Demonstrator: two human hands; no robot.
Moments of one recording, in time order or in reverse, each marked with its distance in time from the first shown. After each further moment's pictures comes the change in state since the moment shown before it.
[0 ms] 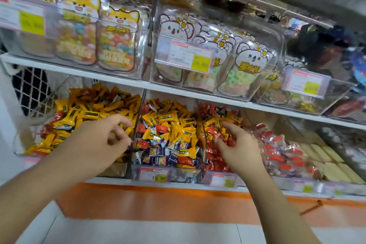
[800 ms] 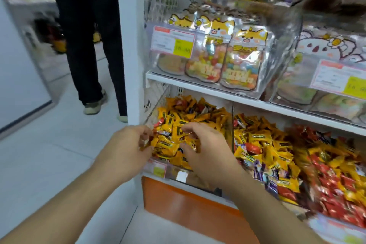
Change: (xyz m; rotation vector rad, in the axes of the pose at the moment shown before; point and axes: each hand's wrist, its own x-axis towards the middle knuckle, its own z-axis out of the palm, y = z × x) left_hand -0.034 -0.131 -0.072 0.086 0.244 -0.311; right_hand -0.026 -0.227 0.160 0.131 -0.363 -0.617
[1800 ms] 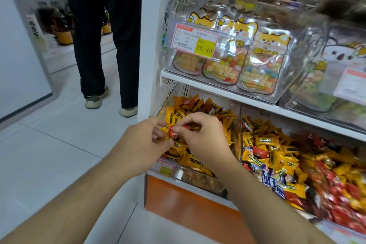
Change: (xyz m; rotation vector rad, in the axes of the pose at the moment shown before) left_hand 0.006 0.007 -0.007 -0.223 -0.094 0.006; right_hand 0.040 -0.021 0.024 0.335 0.141 0.131
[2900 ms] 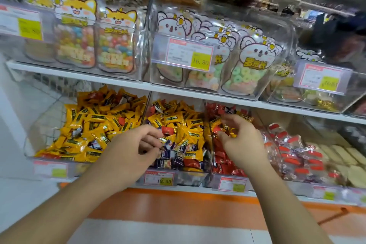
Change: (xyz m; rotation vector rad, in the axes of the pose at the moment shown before) left_hand -0.036 0.132 0.149 -0.052 -0.201 0.290; right_hand -0.125 0.121 -0.261 -0.312 0.342 0.362
